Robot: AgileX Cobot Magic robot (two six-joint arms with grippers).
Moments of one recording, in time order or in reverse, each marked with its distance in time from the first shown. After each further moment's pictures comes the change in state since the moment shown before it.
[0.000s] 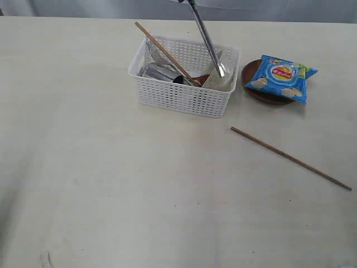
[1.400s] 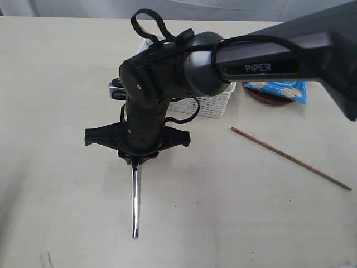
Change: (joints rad) left arm 0.000 0.000 0.000 0.000 0.000 0.000; right arm 0.237 0.210 0.532 0.281 -0.473 0.522
